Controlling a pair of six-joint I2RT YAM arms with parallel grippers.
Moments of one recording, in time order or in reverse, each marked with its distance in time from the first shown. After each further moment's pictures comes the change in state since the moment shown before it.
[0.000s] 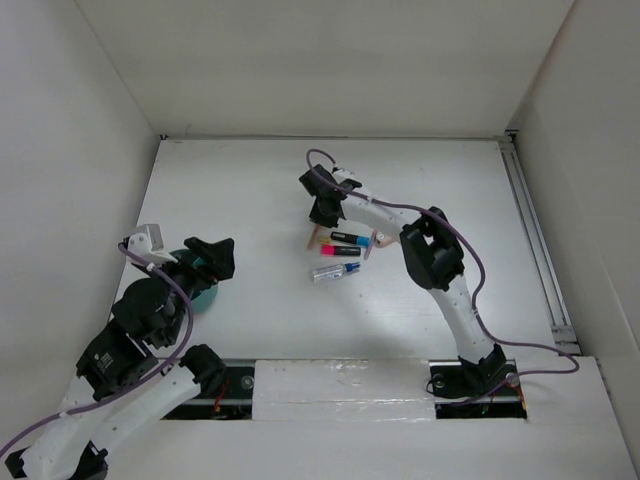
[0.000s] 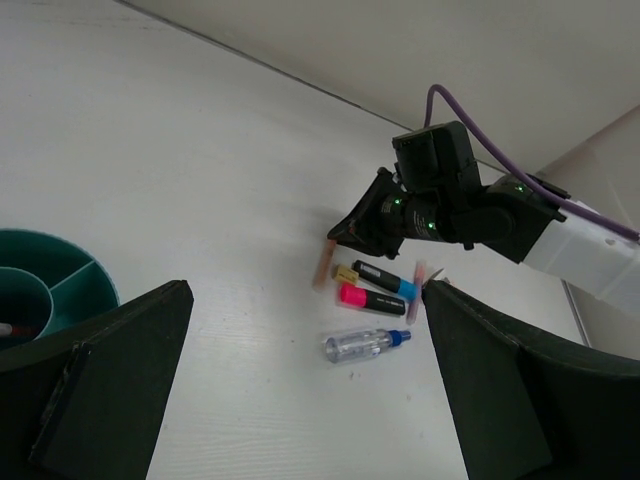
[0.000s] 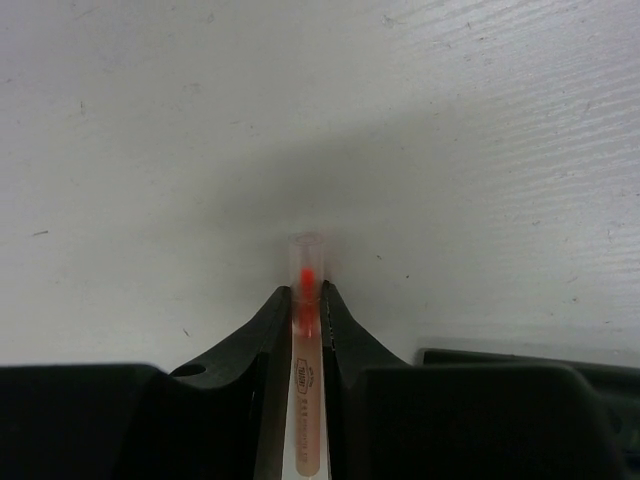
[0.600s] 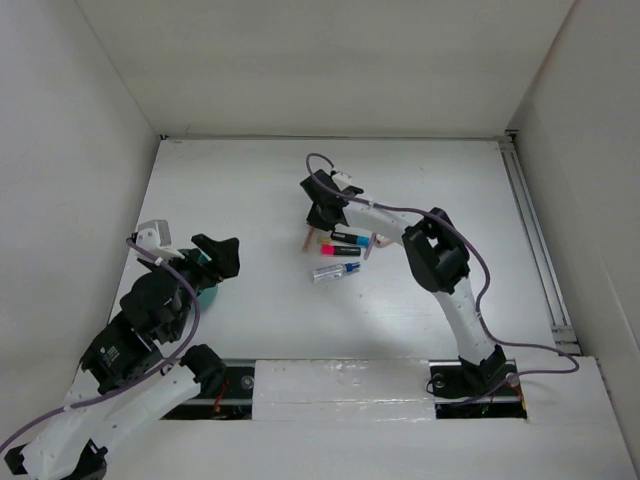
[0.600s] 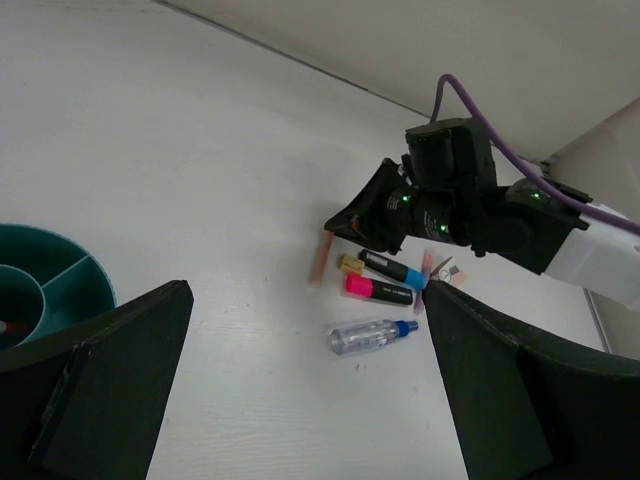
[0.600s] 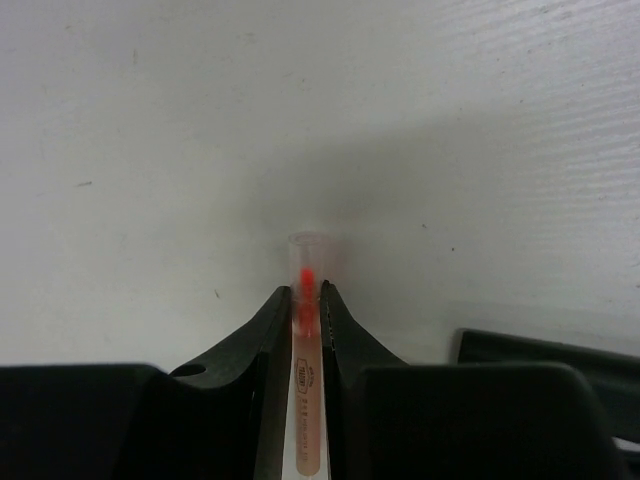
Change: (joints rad) left arm 0.000 0.029 0.000 0.000 0.008 -0.005; right arm 0.013 -0.057 -0.119 0.142 -0.049 0.015
